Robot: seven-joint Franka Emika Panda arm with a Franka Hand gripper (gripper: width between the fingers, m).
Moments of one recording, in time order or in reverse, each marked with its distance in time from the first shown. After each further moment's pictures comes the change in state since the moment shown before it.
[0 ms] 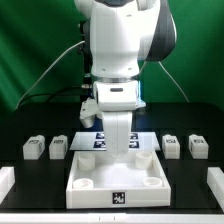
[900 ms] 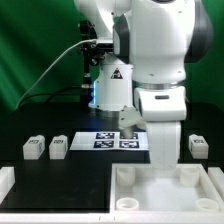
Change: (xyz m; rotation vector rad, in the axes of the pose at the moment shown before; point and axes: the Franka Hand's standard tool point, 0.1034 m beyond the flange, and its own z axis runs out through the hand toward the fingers) arm 0.078 0.069 -0.006 0.018 0.026 0.063
